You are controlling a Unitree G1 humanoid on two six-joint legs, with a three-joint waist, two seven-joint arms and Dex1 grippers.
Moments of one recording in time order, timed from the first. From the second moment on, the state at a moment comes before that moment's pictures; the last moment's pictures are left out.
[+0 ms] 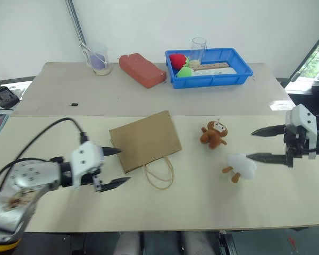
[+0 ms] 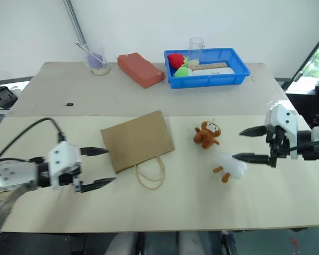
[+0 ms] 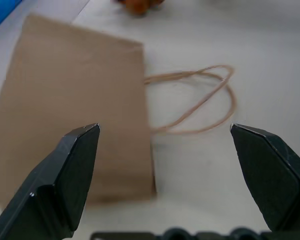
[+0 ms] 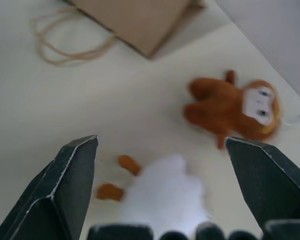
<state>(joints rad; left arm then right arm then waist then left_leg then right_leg) -0.11 0.88 0.00 -0.50 -0.35 0.36 -0.97 -0.28 -1.13 -0.21 -0.17 0.48 0.51 1.38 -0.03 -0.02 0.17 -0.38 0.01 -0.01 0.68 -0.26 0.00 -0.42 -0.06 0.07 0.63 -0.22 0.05</state>
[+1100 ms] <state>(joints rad) -0.42 0.59 -0.31 -0.03 -0.15 0.06 -1.13 -0.02 -1.09 -0.37 -0.56 0.65 0.71 1.11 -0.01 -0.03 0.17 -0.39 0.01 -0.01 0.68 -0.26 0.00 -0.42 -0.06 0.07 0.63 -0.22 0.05</state>
